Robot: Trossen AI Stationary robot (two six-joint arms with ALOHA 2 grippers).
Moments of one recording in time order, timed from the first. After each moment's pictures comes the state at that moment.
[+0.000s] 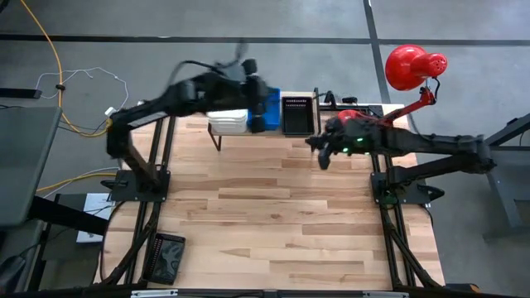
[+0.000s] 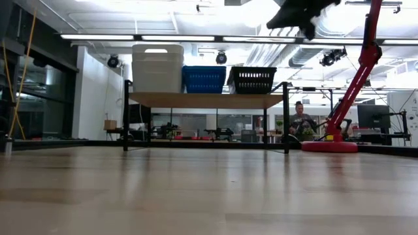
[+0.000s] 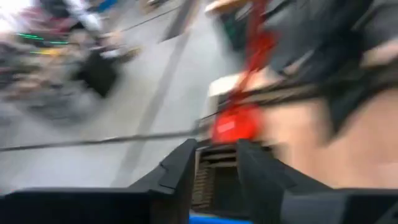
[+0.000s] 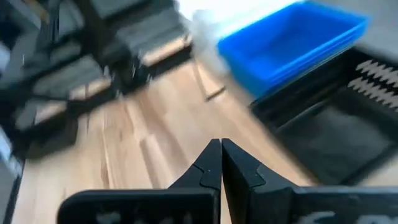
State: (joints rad) left arm 0.36 1.68 1.97 -0.68 -0.19 0.43; right arm -0.12 1.01 0.94 -0.35 0.16 0.37
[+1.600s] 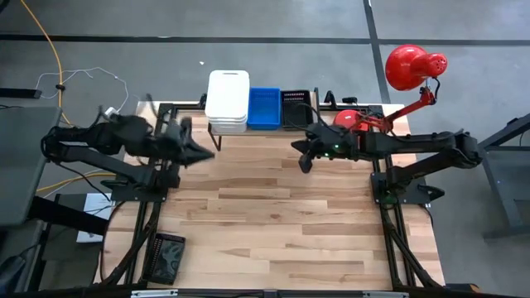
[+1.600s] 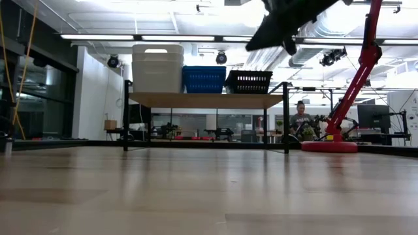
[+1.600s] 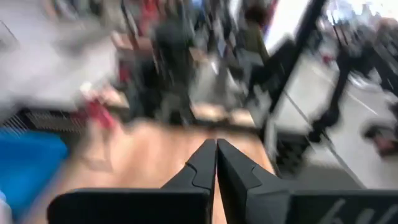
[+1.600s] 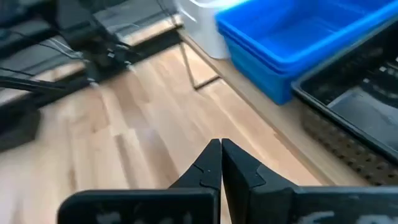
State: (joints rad) left arm -0.03 0.84 1.12 -0.45 -0.10 -0.20; right arm -0.10 1.22 0.93 -0.21 0.24 0.35
